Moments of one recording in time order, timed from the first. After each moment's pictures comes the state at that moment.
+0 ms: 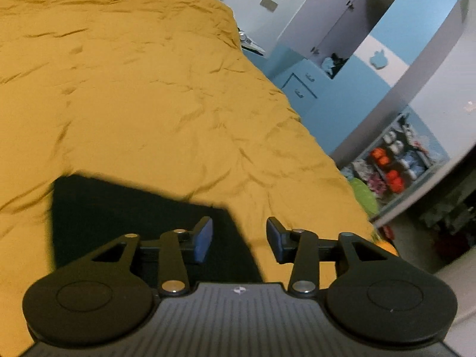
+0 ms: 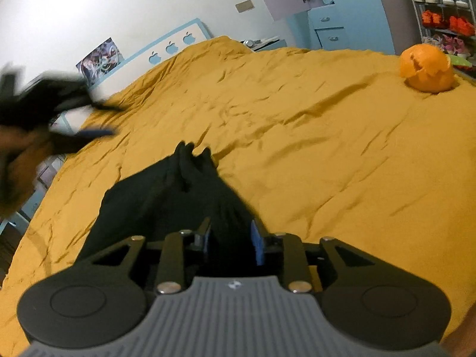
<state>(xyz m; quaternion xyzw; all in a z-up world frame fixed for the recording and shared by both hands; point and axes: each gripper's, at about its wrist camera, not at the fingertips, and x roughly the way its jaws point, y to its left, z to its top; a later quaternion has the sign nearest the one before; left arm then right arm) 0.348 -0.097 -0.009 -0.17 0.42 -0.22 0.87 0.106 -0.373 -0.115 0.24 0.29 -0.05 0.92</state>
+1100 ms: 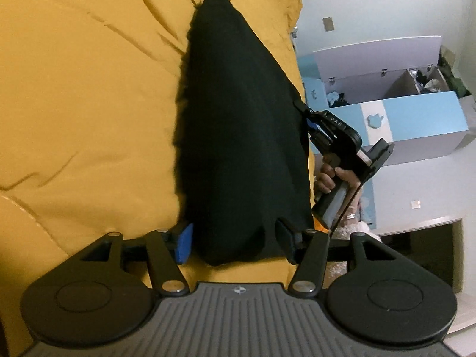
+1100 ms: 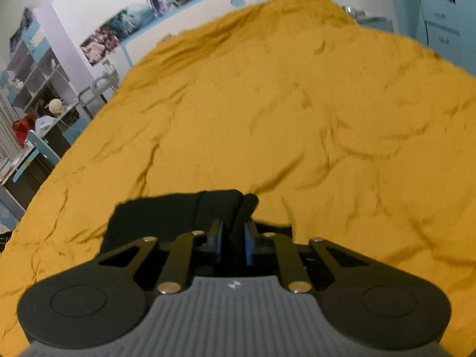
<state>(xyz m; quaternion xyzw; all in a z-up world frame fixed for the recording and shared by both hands) 0.206 0.036 -0.157 -0.47 0.47 -0.23 0.72 0.364 -0.367 -0.116 0.15 0.36 0.14 0.91</state>
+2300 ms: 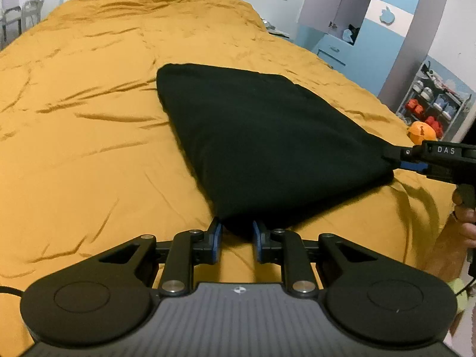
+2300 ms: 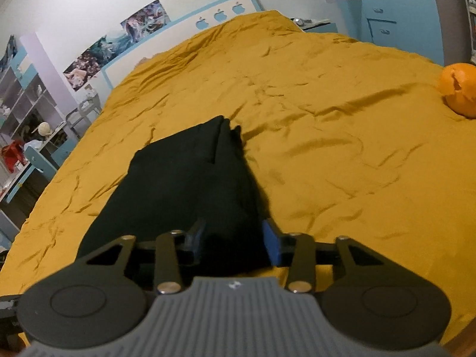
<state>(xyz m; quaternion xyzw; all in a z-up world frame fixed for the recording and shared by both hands) 0.143 -0.044 -0.102 -0.05 0.40 -0.14 0.91 0.097 -0.394 -0.108 0.19 0.34 0.06 0.92</state>
